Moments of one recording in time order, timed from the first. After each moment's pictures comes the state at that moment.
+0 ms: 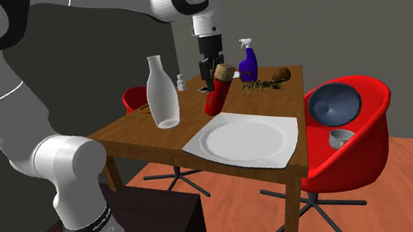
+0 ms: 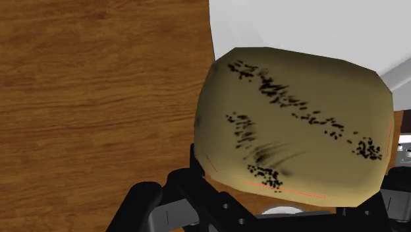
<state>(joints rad) -0.03 -0.31 -0.63 -2.00 -0.18 1.75 -2.00</state>
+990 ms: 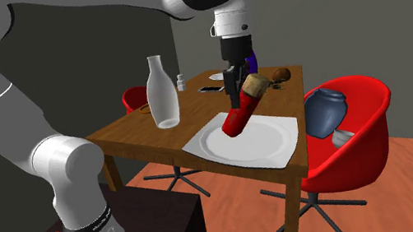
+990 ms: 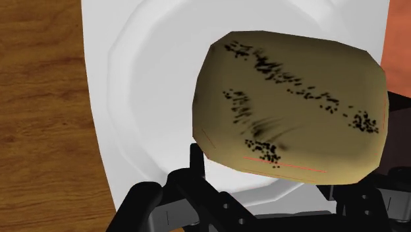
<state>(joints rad) -0.14 -0.38 -0.83 -2.02 -0.28 1.74 -2.28</state>
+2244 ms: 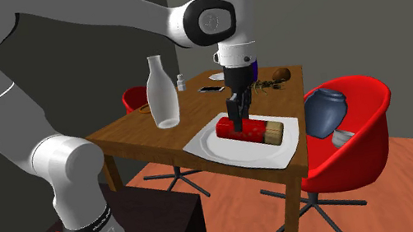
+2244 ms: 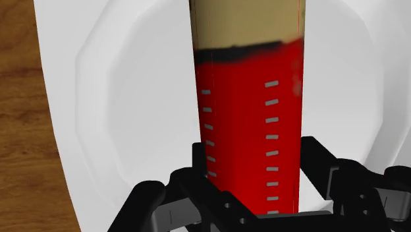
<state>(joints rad) -0.15 -0.36 -0.87 -2.17 -0.29 1.92 -2.28</state>
